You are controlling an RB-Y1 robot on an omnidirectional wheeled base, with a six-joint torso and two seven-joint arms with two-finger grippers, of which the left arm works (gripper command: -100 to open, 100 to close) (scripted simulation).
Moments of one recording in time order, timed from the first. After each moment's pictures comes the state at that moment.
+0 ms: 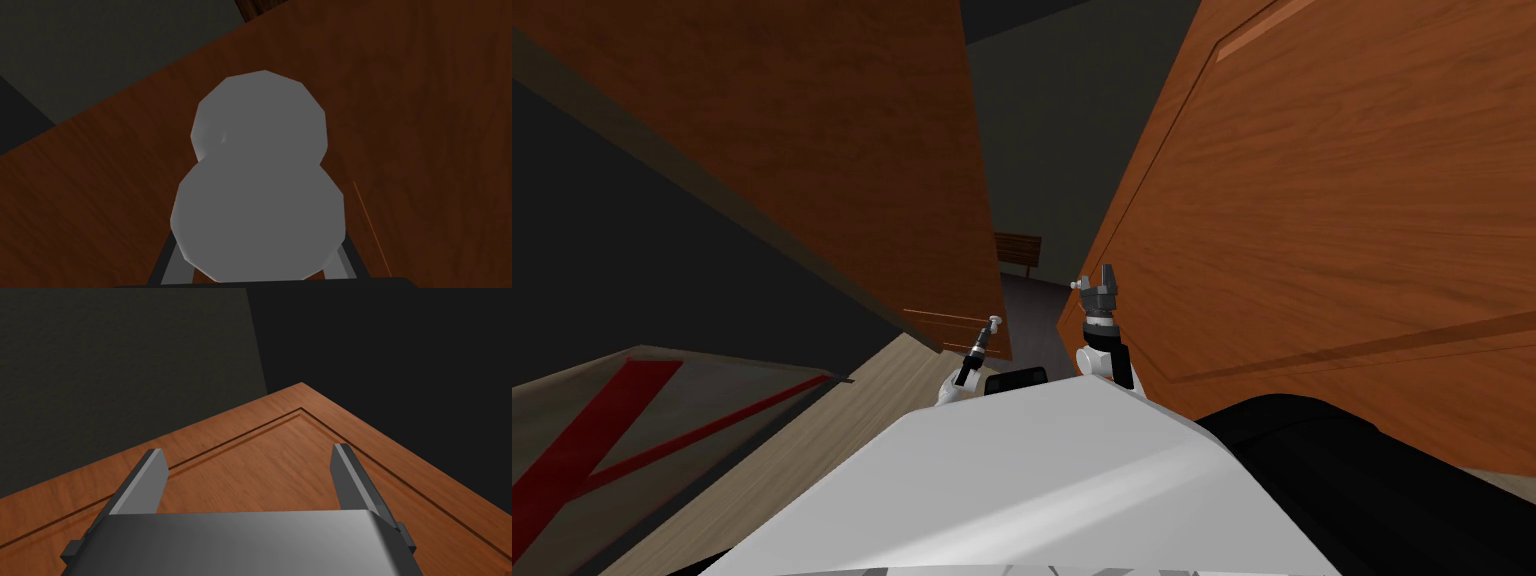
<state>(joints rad) -0.09 0.14 -0.35 -0.75 0.11 -0.82 -0.35</state>
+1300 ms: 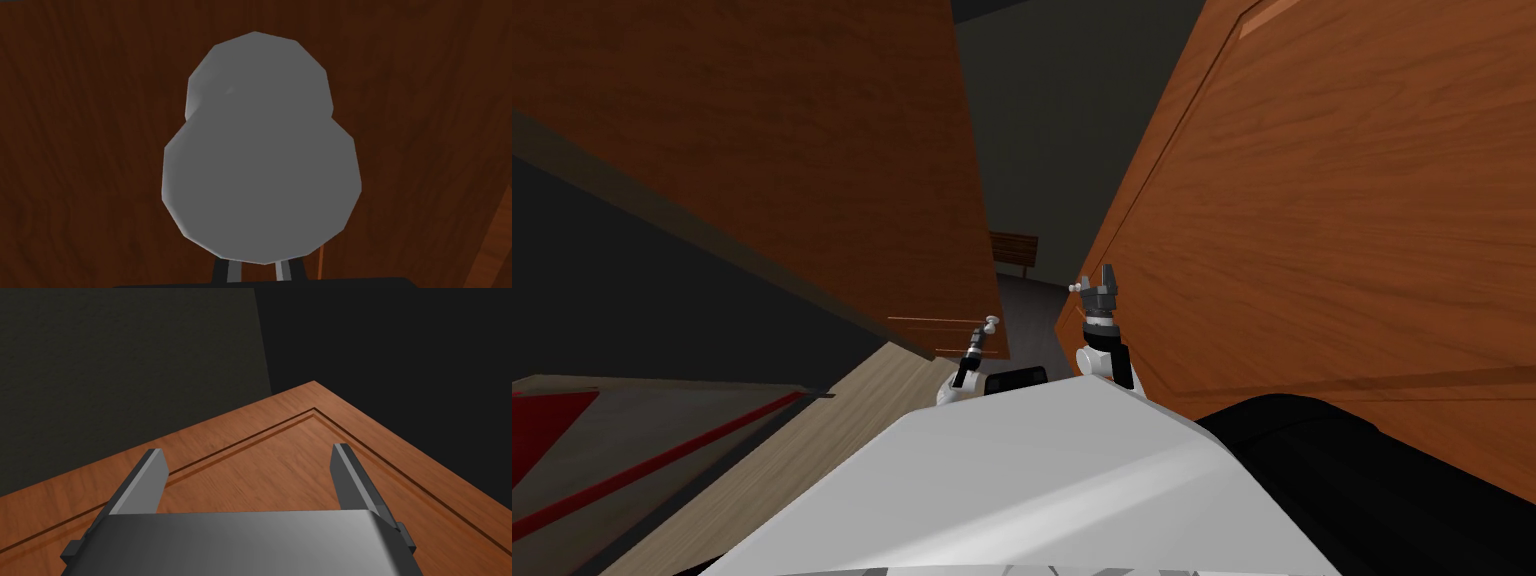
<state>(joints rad) -0.06 0.12 -0.27 -0.76 0.17 -0.81 -0.03</state>
